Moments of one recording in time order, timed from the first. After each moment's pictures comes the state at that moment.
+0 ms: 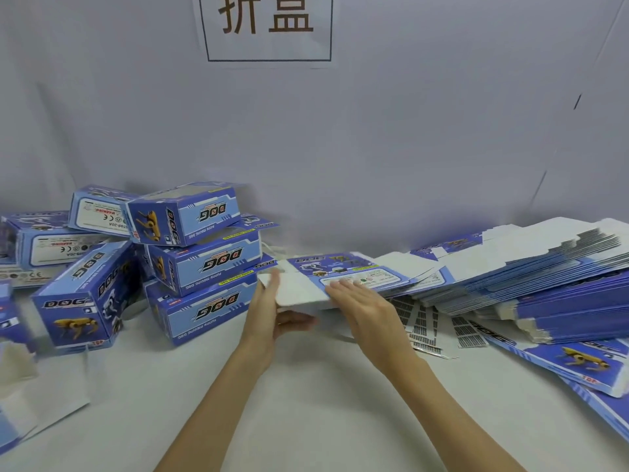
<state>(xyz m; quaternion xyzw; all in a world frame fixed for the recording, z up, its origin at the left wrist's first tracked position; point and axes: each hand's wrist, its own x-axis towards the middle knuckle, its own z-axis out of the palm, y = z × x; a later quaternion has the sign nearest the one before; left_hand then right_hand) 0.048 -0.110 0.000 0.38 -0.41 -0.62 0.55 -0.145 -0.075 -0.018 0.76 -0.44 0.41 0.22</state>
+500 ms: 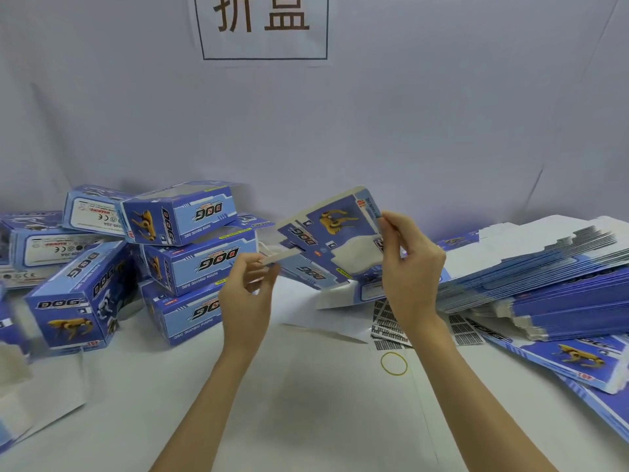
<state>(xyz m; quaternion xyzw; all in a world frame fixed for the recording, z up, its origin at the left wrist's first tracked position) 0.063 -0.114 0.005 0.37 -0.59 -0.23 0.68 -0.155 -0.073 0.064 0.57 -0.43 0.68 0.18</state>
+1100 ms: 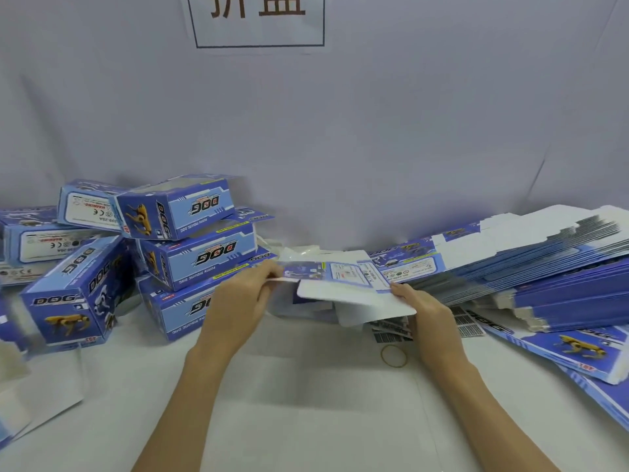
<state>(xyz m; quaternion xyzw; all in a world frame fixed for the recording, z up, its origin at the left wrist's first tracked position) 0.095 -0.129 -0.003 0.40 -0.80 0.06 0.45 -0.225 -0.047 -0.039 0.65 -0.64 0.39 0.09</state>
